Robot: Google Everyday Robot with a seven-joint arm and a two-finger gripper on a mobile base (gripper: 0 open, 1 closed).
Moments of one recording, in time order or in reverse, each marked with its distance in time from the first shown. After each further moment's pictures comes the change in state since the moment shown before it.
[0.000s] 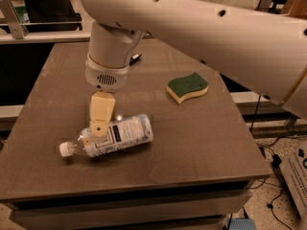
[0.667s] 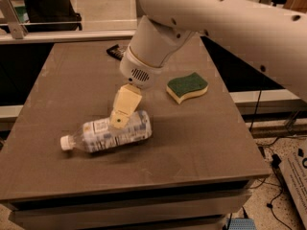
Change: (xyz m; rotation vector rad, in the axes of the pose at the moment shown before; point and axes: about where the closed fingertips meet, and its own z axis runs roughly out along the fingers) arm 0.044 -0.006 -0.029 0.069 -0.161 0.189
